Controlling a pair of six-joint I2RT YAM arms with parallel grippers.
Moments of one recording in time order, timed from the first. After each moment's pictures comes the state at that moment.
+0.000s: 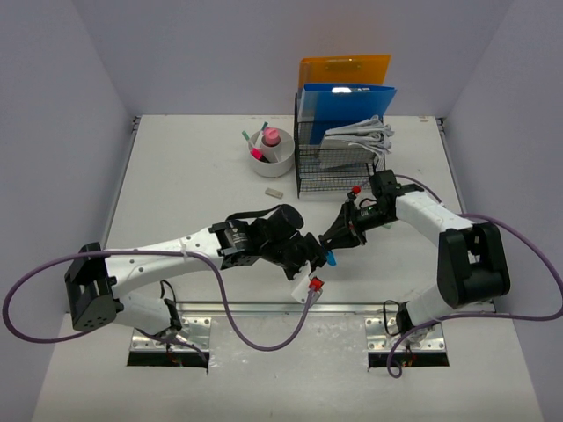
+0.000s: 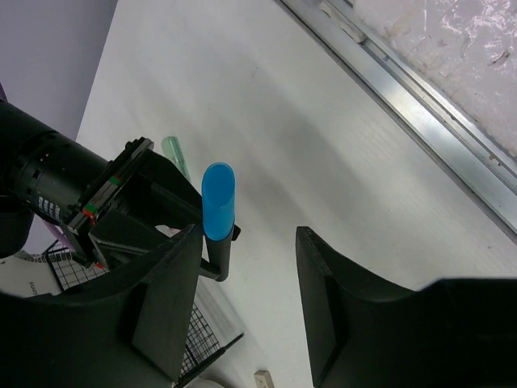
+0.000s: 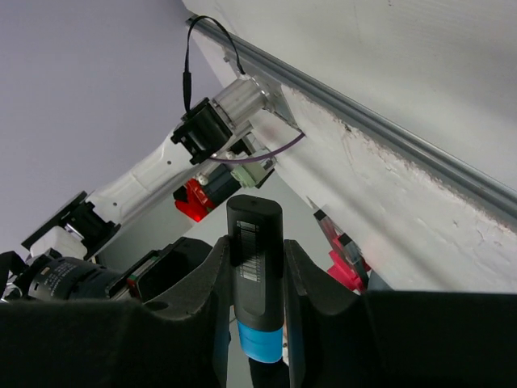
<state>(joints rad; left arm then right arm) -1.08 1.36 1.08 -0.47 0.45 1.30 0.19 1.53 0.87 -0.73 -1.05 0.64</state>
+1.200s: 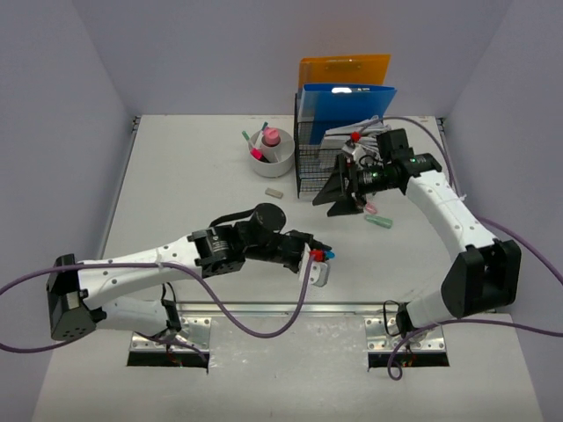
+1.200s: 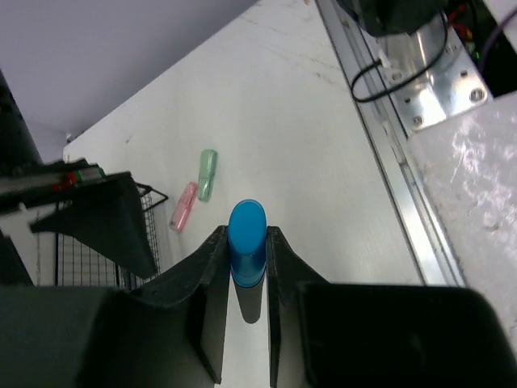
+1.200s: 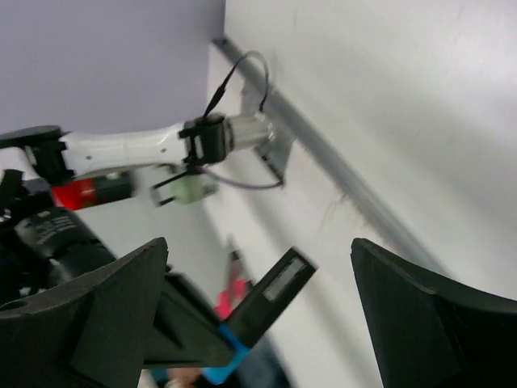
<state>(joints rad) -1.11 1.23 1.03 -0.22 0.39 0.80 0.21 1.47 1.20 -0.80 -1.04 0.40</state>
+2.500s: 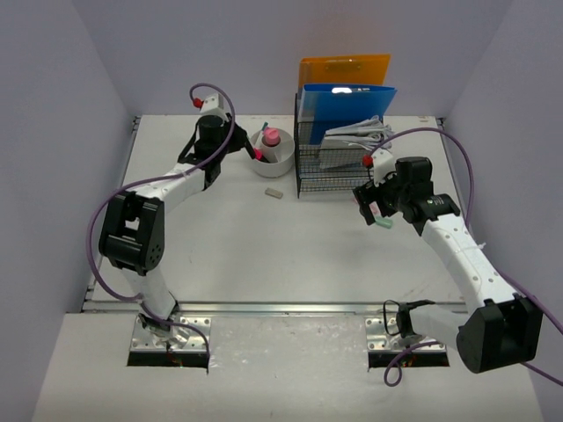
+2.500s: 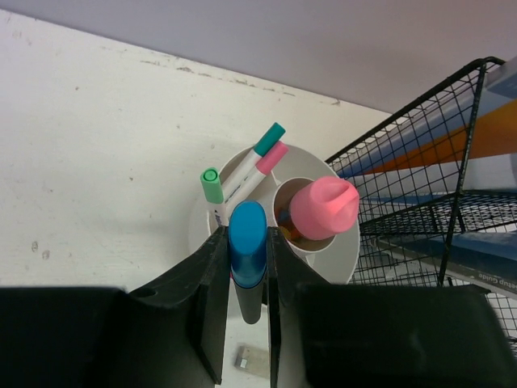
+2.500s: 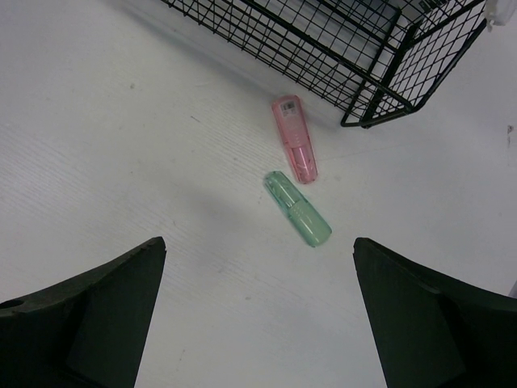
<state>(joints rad) -0.25 1.77 1.24 0.26 -0.08 -0.48 0.17 1.15 0.89 -0.51 -0.12 -0.36</state>
